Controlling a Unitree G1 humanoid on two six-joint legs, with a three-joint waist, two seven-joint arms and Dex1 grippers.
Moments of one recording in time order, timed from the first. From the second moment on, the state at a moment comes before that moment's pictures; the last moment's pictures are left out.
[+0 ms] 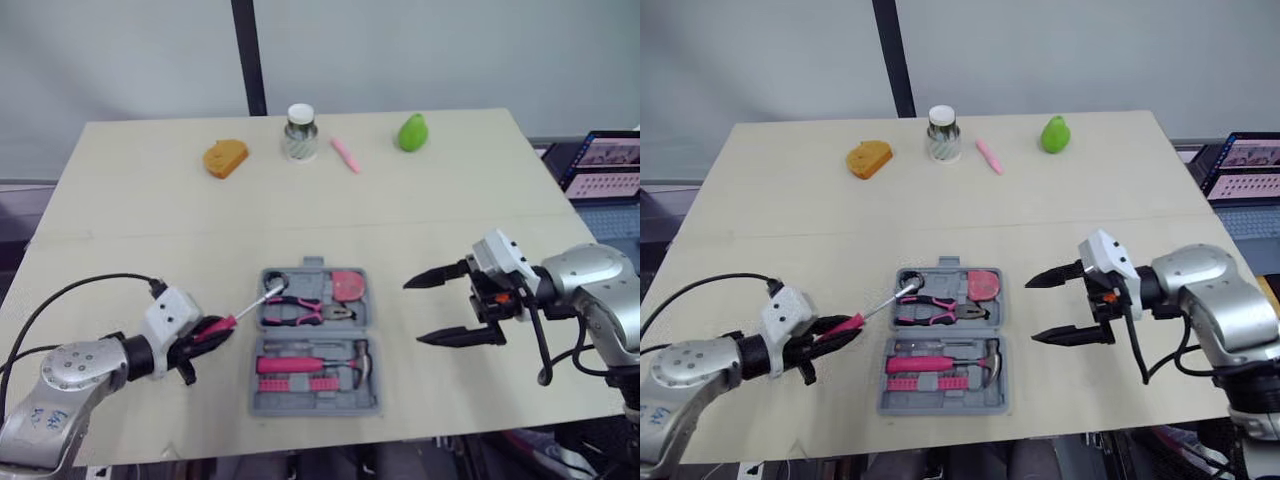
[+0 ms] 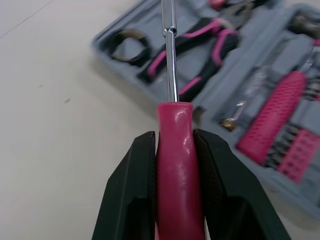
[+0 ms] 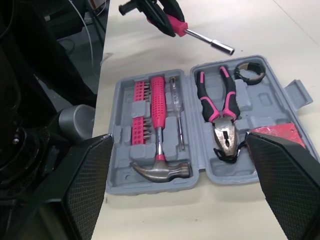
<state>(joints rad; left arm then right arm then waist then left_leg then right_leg) 0.17 0.82 0.21 -0.54 -0.36 0.57 -0.81 -0.39 -0.93 0.03 -0.20 0.56 0.46 1.46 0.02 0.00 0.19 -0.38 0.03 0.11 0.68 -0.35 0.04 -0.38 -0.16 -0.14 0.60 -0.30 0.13</state>
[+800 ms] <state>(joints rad) 0.08 0.95 -0.15 -0.65 -0.27 0.57 -0.96 -0.16 -1.02 -0.06 -0.43 0.59 0.43 1.46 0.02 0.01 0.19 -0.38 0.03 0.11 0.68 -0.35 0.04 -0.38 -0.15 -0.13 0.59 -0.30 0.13</state>
